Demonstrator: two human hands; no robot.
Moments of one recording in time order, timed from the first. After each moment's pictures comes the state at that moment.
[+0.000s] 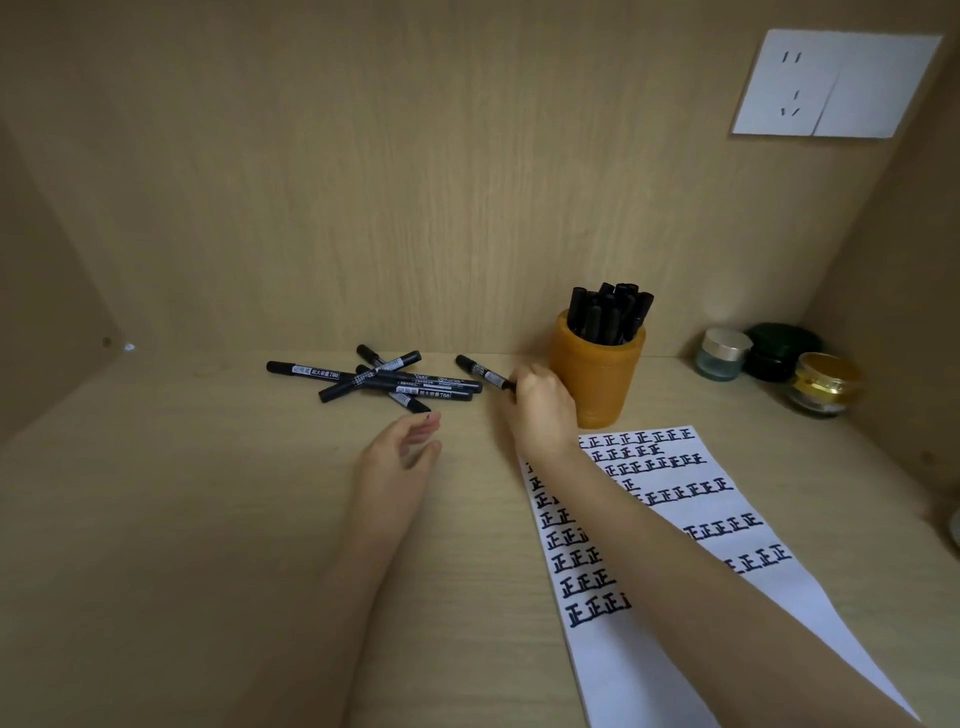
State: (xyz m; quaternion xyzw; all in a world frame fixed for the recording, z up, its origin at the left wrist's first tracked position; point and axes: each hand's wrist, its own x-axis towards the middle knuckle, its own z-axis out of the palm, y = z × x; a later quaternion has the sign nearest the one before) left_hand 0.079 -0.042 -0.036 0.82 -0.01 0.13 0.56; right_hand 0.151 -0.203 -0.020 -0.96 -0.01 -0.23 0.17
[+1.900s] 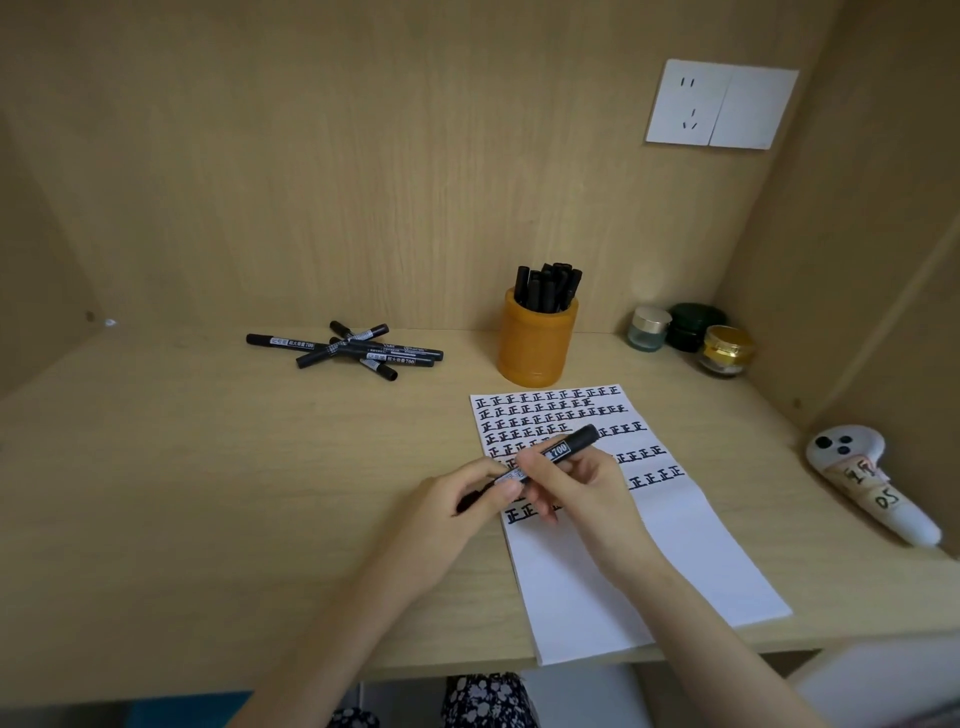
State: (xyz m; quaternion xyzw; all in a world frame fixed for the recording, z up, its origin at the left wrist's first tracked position) left_hand -0.052 -0.089 -0.011 0.78 -0.25 -0.06 0.56; right_hand -0.063 -0.252 0.003 -0.68 -0.06 -0.04 0.73
